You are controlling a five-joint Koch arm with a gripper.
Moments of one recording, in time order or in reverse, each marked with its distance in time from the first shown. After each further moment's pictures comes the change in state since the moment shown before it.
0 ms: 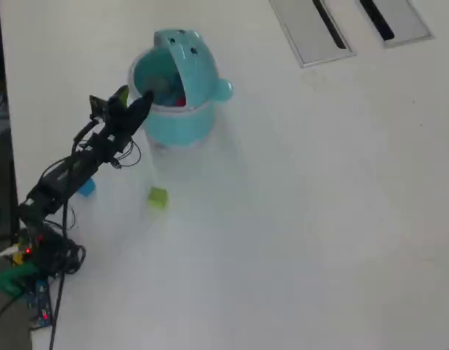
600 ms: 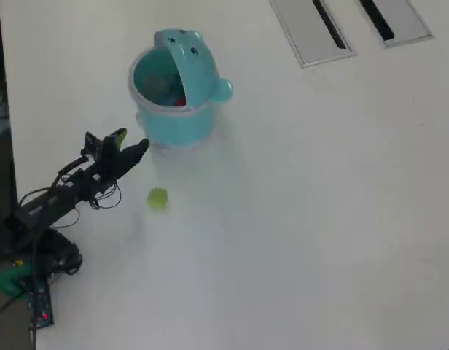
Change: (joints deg) arm 8.2 26.2 29.6 9.1 5.5
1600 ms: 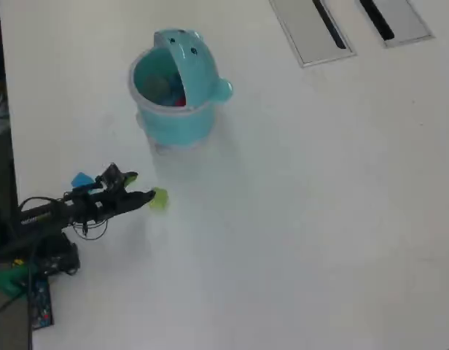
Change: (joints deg) arm 15.5 6.6 11.5 18.3 5.1
